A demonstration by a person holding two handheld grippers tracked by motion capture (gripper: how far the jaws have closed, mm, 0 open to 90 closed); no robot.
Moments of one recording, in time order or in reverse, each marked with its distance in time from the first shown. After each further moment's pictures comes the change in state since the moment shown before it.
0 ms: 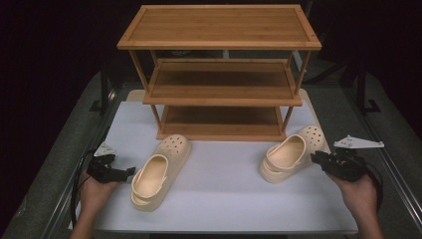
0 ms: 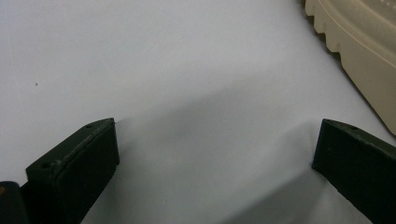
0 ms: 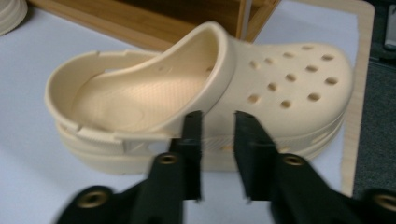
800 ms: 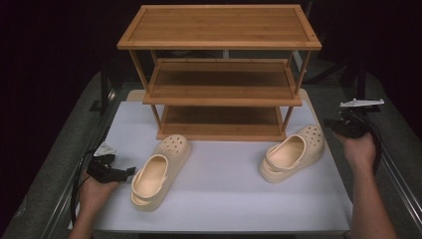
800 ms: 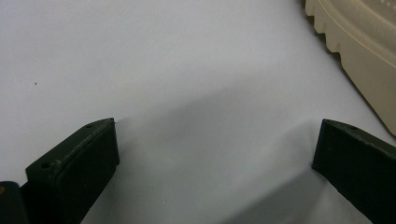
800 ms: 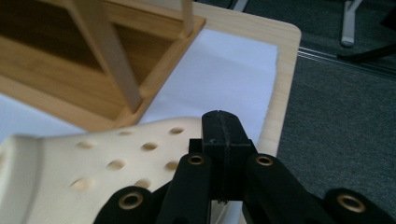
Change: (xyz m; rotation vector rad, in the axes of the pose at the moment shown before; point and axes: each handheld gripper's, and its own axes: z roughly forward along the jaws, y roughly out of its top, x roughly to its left) left arm 0.000 0.000 0.000 0.002 -0.003 -0.004; right arm -0.091 0.065 0.049 0.026 -0.100 0.051
